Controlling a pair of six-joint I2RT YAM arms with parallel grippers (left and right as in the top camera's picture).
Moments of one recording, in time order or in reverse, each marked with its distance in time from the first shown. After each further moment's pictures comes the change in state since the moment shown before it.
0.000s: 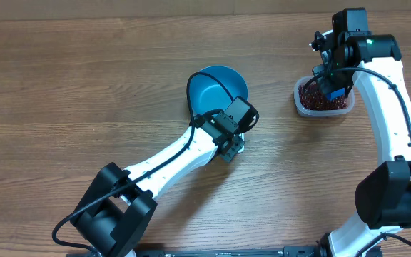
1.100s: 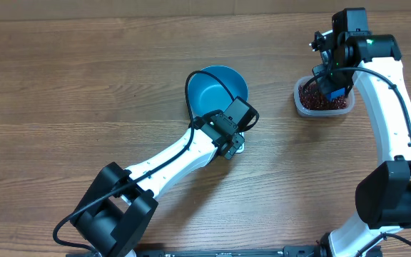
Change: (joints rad) left arm 0.000 0.000 -0.026 0.082 -0.050 -0.005; right arm 0.000 0.001 0.000 0.000 0.000 0.000
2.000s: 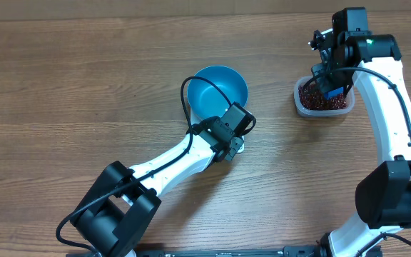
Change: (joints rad) left arm 0.000 0.000 -0.092 0.150 0.005 -0.056; right arm 0.000 0.000 0.000 0.014 -0.026 0.001
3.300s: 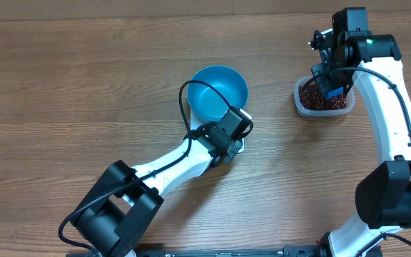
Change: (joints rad) left arm 0.000 0.002 -0.077 0.137 0.000 0.036; right arm 0.000 0.000 0.000 0.000 0.000 0.000
